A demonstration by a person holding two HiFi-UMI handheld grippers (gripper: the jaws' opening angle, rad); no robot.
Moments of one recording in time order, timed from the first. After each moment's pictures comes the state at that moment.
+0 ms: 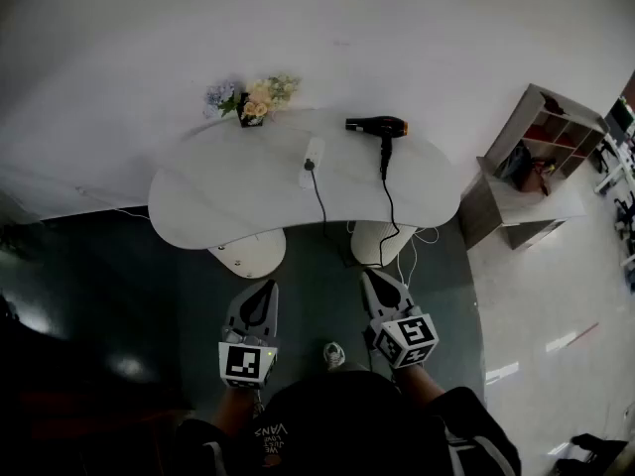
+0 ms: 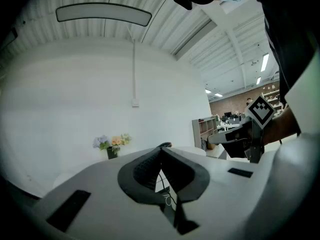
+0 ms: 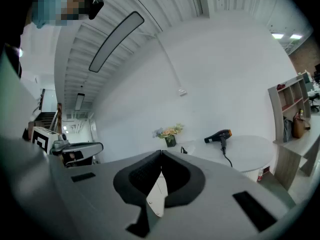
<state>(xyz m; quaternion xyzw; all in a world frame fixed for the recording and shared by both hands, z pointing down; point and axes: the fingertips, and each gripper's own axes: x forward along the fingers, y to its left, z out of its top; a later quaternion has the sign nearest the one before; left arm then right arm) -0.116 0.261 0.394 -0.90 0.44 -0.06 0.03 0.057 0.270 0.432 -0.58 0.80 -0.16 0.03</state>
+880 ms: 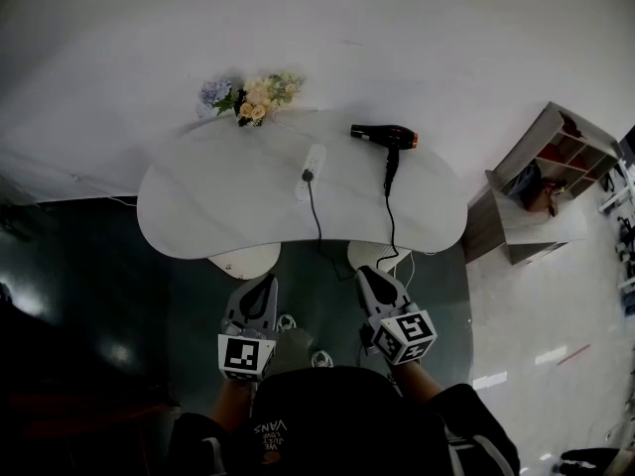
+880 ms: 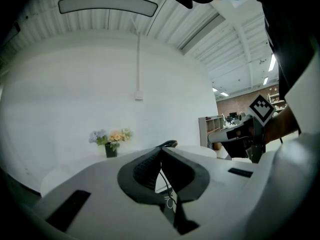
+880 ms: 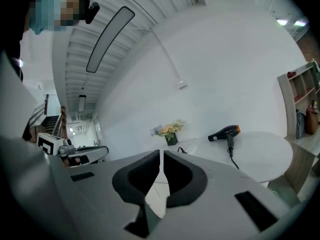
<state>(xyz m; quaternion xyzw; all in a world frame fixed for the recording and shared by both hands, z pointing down) -0.081 0.167 0.430 -0.89 0.46 -0.07 0.01 0.087 0.173 0.460 -0.54 0.82 -0.18 0.03</state>
